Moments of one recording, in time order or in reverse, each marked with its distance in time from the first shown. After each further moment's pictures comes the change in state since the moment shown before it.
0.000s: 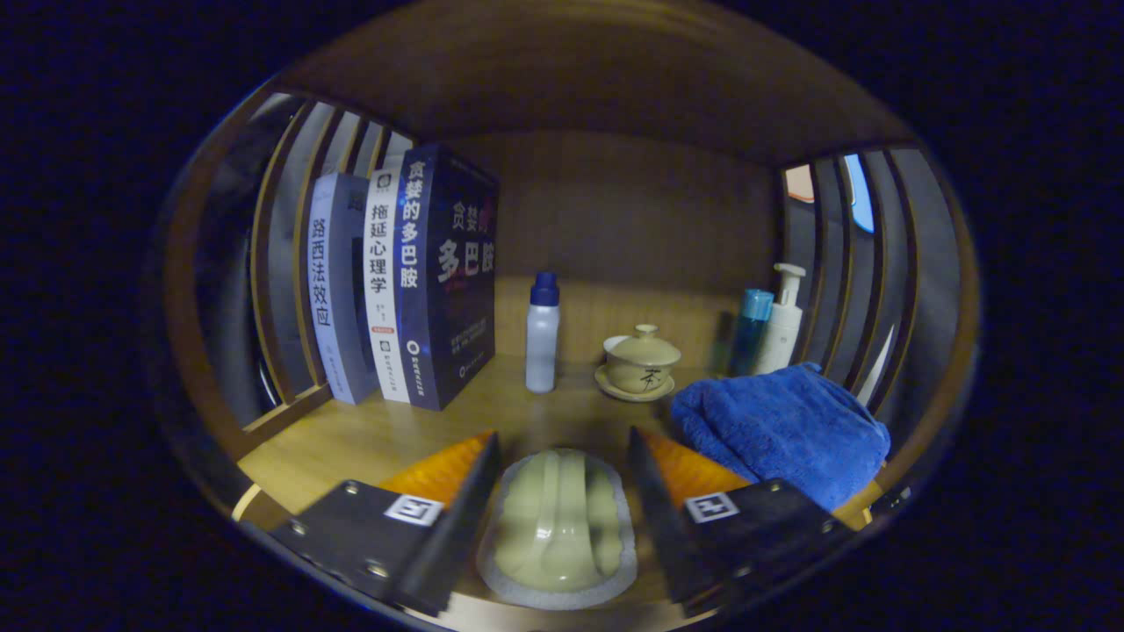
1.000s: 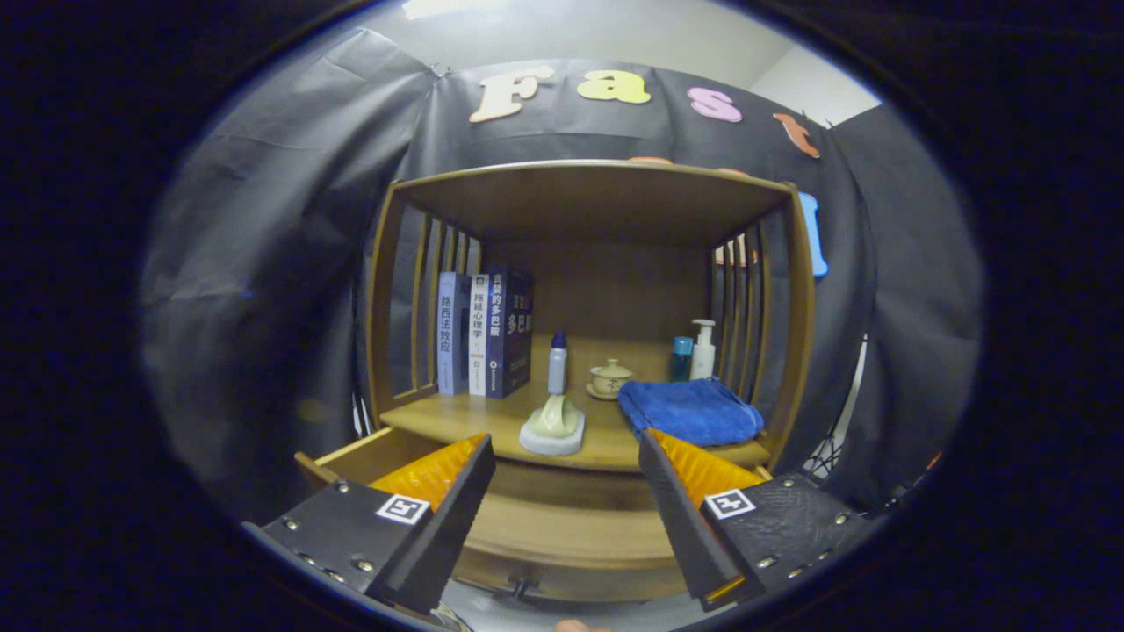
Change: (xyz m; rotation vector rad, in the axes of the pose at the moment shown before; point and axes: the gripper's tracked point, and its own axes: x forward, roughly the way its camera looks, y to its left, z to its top) arm -0.263 -0.048 -0.028 -0.007 -0.197 0.086
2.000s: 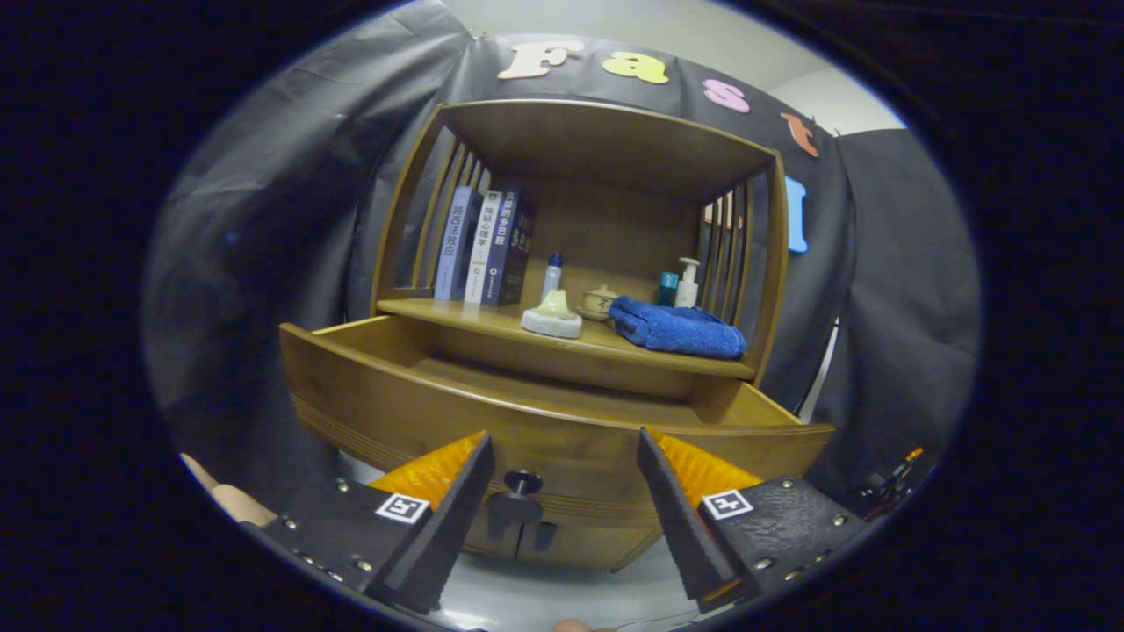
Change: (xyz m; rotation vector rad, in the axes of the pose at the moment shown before) arm -0.027 0.009 -0.114 -0.114 0.121 -0.098
